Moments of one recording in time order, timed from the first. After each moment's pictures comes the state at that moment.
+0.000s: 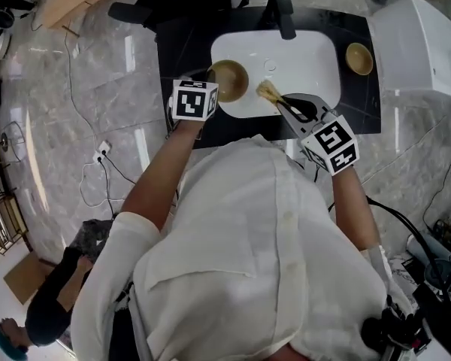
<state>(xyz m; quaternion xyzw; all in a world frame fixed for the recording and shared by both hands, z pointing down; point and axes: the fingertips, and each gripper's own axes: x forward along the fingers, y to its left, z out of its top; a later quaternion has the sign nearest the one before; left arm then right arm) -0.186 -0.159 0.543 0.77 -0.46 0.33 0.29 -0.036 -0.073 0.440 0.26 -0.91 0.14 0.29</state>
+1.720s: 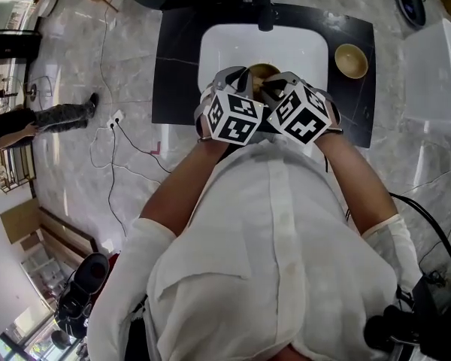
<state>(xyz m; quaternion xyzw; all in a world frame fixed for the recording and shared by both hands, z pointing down) 0.012 -0.116 0.475 0.75 -0.52 0.39 0.11 0.036 -0.075 0.459 0.08 -0.91 0.00 0.40</state>
